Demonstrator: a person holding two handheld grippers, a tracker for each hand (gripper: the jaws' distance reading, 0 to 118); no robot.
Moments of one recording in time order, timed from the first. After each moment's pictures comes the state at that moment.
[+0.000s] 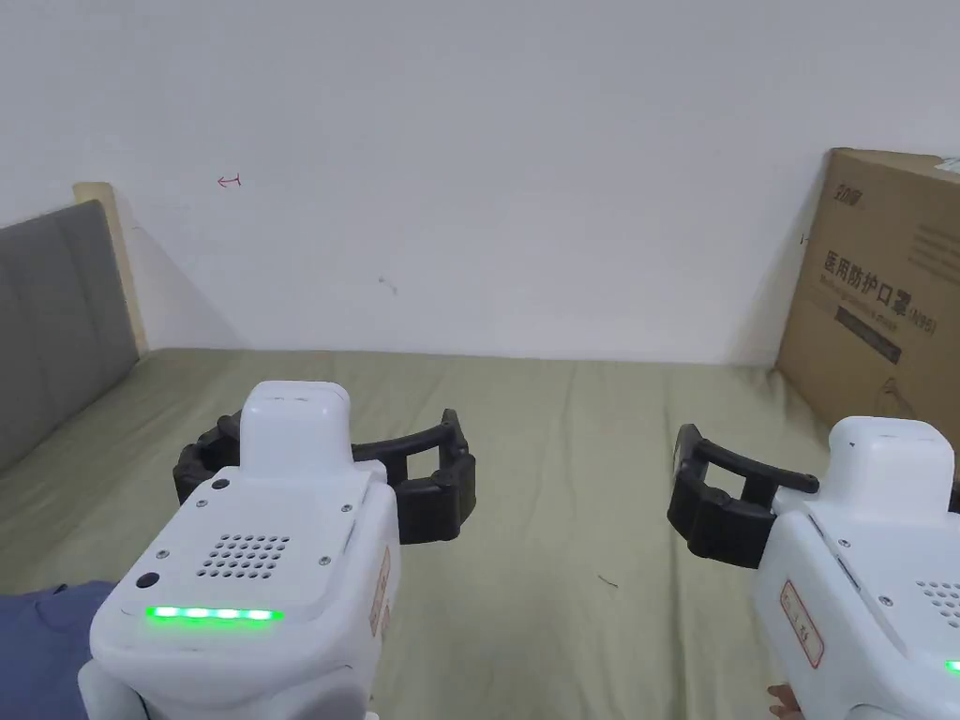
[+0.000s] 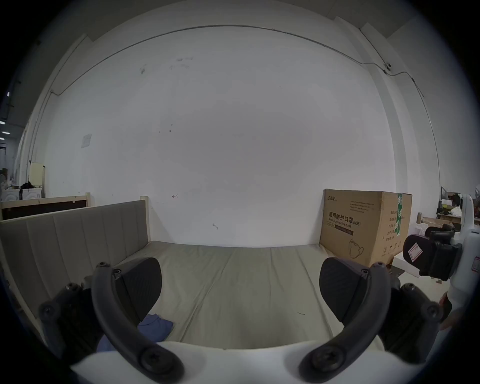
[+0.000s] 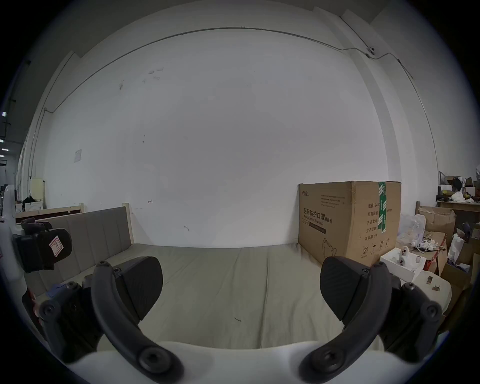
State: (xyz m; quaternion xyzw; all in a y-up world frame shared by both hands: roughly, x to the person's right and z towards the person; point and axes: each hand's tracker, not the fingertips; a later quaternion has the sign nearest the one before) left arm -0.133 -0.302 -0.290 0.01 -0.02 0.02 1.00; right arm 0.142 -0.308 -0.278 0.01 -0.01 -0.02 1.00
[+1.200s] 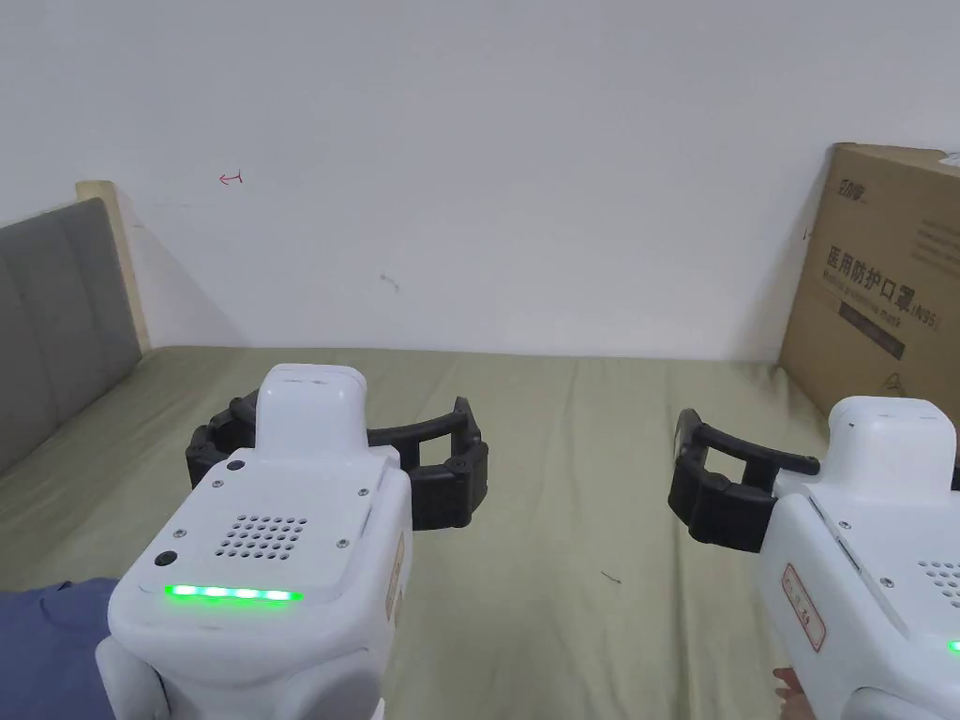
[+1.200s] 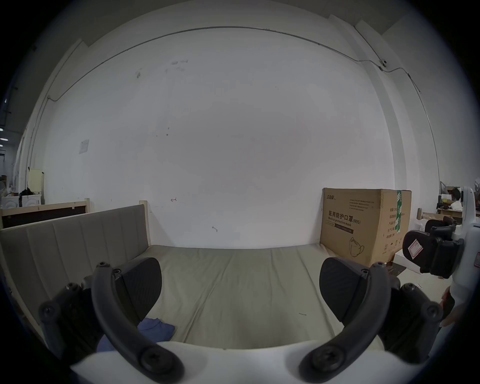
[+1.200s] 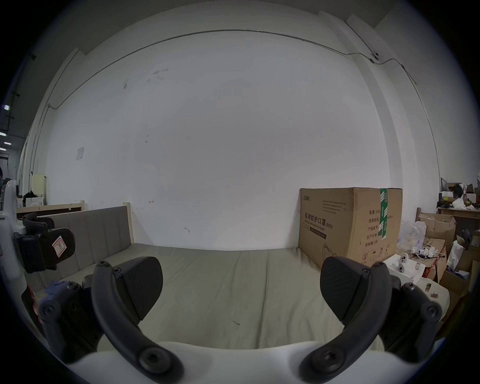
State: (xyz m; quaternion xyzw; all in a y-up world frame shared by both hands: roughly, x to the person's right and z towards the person) left arm -0.132 -0.297 -0.289 0.01 -0.02 0.00 1.00; right arm 0.139 -0.302 -0.278 0.01 0.00 -0.01 1.00
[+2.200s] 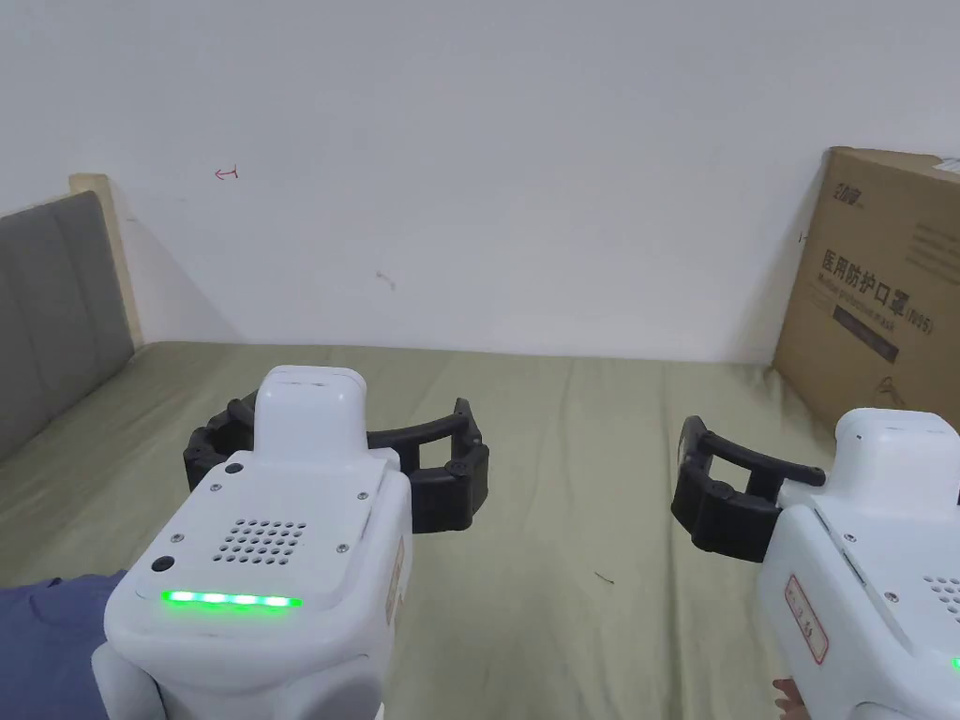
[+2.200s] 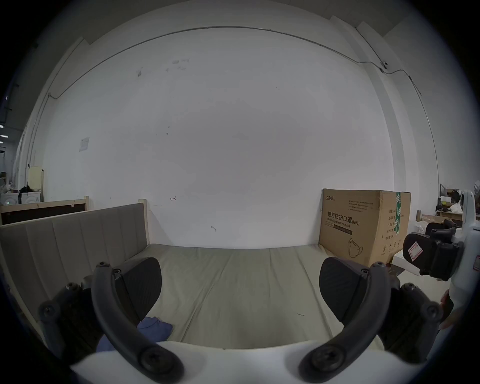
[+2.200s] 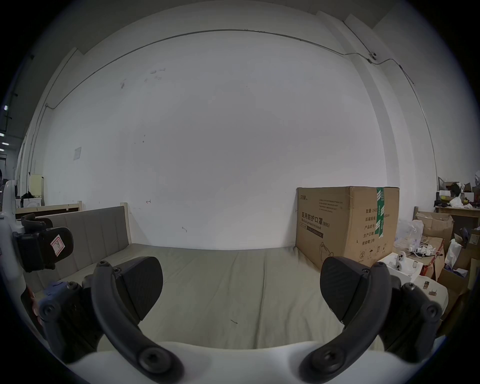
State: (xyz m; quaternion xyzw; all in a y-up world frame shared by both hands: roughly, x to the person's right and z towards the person) left arm -0.130 -0.297 -0.289 0.01 -0.02 0.01 1.00; right arm 0.141 -0.304 -0.275 0.01 -0.01 -0.01 1.00
